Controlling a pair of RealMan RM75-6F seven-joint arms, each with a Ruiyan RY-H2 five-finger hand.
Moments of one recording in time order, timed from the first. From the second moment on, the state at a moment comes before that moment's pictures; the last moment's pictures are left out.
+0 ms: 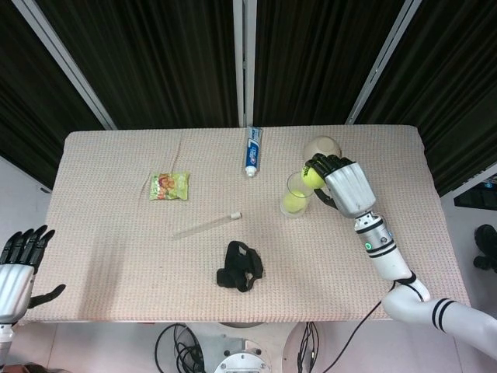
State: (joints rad) left arm -0.04 -1.07 0.00 -1.62 1.60 1.56 0.03; right arm 0.68 -1.45 0.27 -1.33 -1.48 1.24 -0.17
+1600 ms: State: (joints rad) left arm -0.05 -1.07 0.00 -1.61 1.60 1.56 0.03; right arm 0.24 -1.26 0.00 -1.33 -1.54 1.58 -0.19
